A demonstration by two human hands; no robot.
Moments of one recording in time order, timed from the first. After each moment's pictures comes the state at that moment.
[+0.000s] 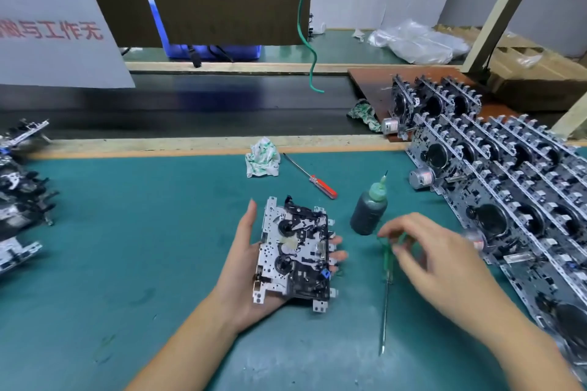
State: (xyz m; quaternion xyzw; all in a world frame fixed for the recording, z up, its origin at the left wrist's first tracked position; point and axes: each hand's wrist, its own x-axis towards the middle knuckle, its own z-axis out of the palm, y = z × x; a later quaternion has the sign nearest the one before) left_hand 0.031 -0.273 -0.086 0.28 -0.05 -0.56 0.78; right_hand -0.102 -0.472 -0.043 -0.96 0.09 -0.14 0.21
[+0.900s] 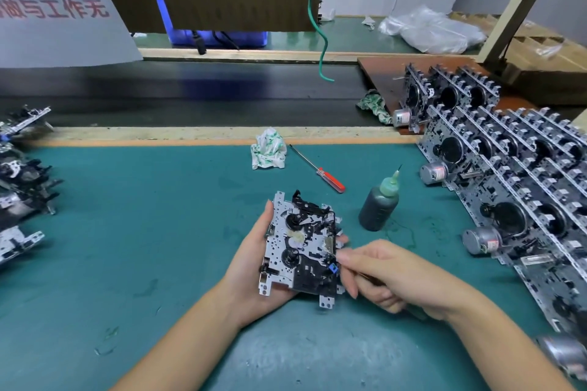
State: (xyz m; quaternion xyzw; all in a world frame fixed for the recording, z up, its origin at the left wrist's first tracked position) left_hand 0.036 -0.277 -0.098 0.33 0.00 -0.56 0.76; right_hand -0.066 -0.443 -0.053 -0.71 0.10 0.24 0.66
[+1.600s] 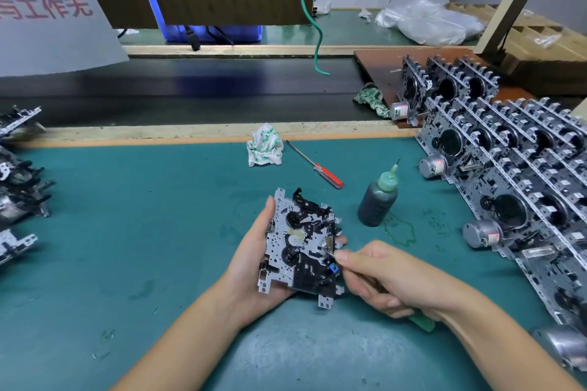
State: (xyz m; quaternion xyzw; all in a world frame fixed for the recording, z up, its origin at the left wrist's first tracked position) left_hand 0.035 -0.279 -0.093 0.37 0.01 -0.55 0.75; right_hand -0.069 -0.438 -0.051 -0.71 0.14 0.26 0.64
